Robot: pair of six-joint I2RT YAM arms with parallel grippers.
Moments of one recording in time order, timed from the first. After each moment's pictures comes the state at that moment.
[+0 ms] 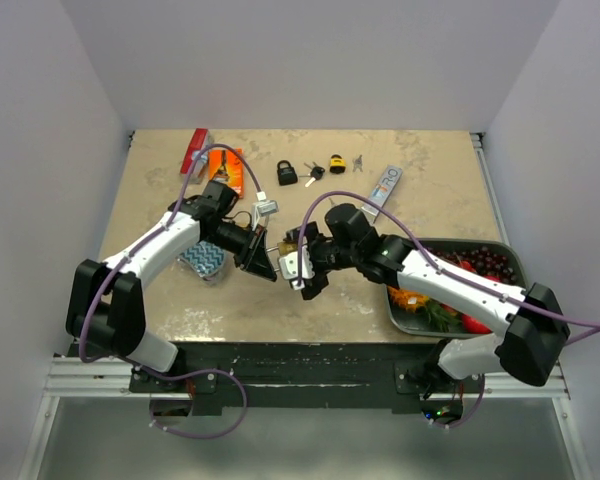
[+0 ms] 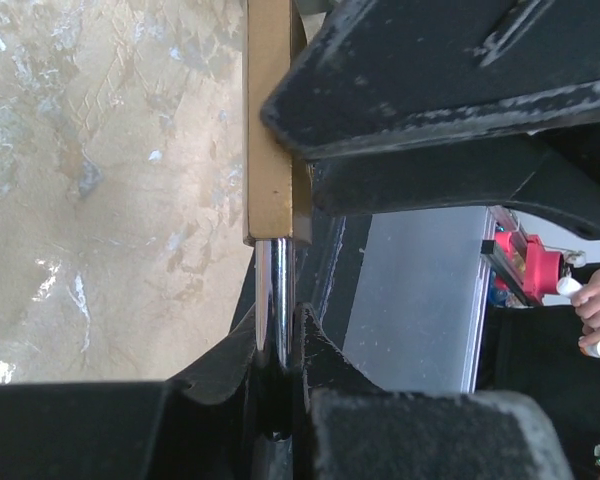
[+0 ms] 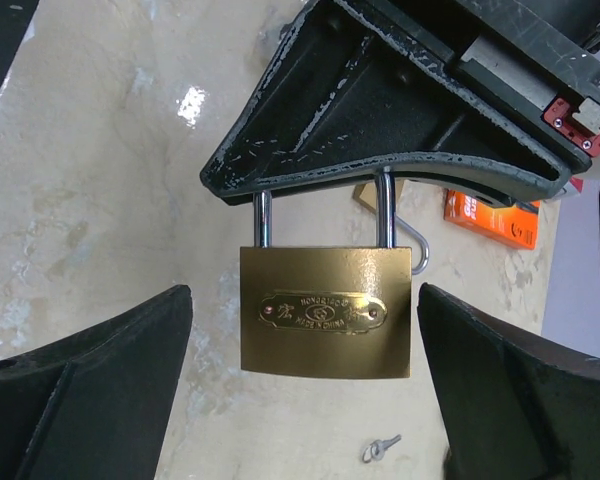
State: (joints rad) left arm -0.35 1.51 1.08 -0.83 1.09 0.25; right arm 0.87 1.34 1.02 -0.29 -0.46 -1.05
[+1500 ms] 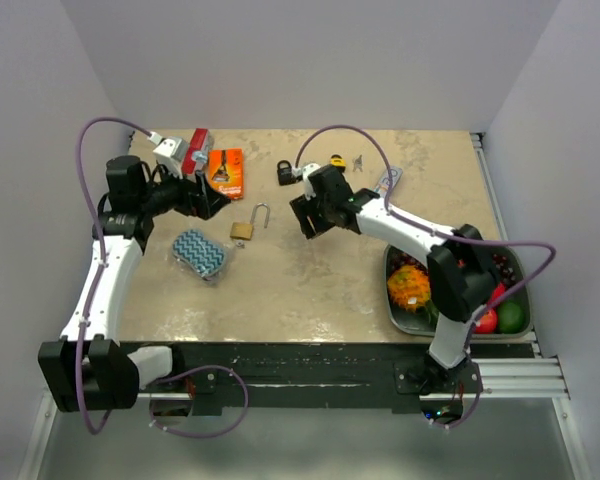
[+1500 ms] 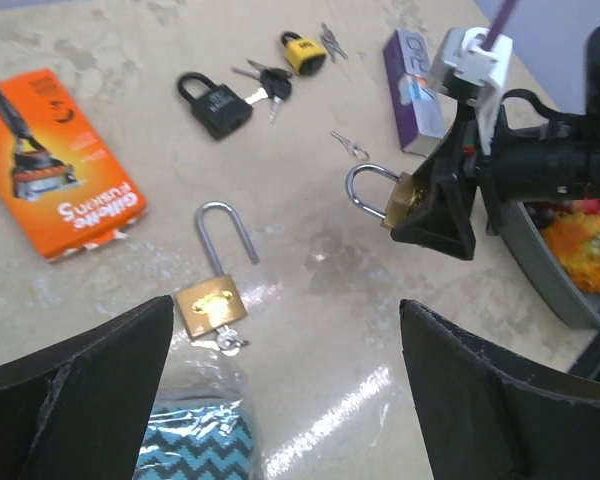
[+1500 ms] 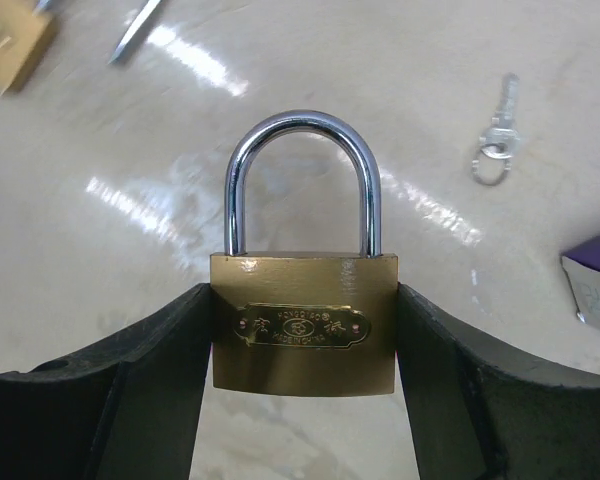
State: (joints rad) left arm 0.06 1.20 1.05 -0.32 0.75 -0.03; right arm 0.67 1.78 1.34 -0.38 0.04 0.02
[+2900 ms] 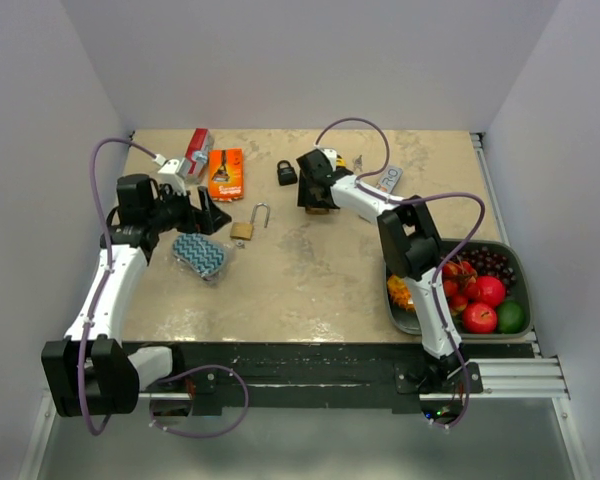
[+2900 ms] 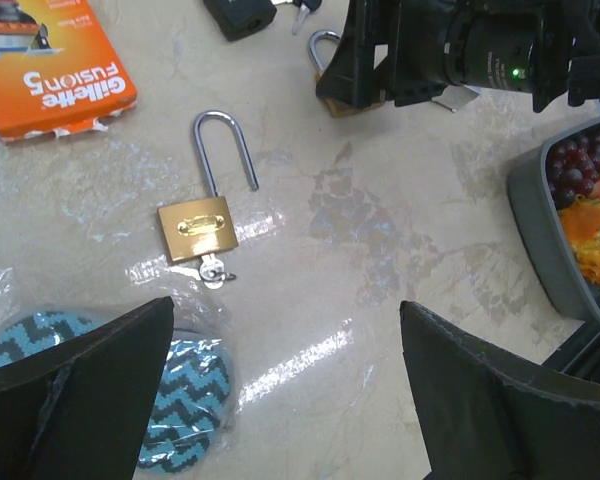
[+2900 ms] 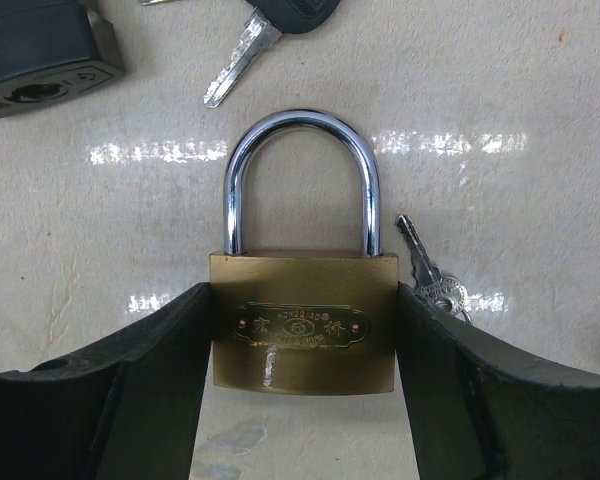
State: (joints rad) left arm 0.06 1.15 0.91 -0.33 0.65 -0.11; right arm 0.57 2.32 1.85 -0.49 0.35 0.54
